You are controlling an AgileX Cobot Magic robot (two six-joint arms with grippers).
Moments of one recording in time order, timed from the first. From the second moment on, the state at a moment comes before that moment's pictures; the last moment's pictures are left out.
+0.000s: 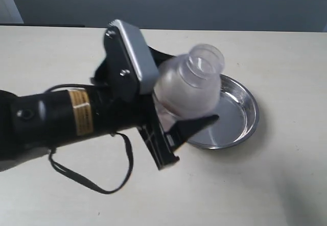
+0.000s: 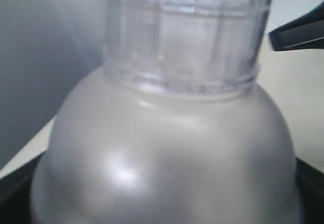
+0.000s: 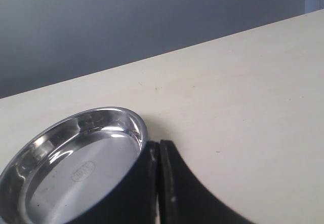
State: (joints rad) left arm -0.74 1.38 -0.60 0.45 -0.57 -0.10; right arm -0.01 0.00 0.00 0.22 0.32 0.10
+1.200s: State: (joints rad) left arm -0.63 0.95 -0.38 -1.00 -0.50 0.85; right arm -0.01 0.00 0.00 0.22 0.32 0.10
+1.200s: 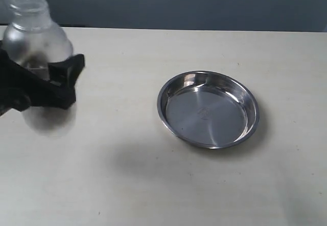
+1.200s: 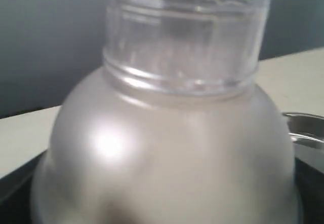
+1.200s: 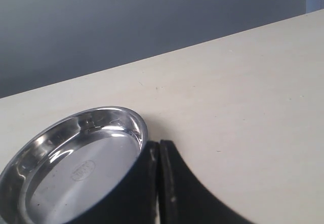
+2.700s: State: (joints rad) left arm -0.56 0.79 -0.47 -0.53 -0.34 0.46; right arm -0.01 0.00 0.00 0.22 0.32 0.10
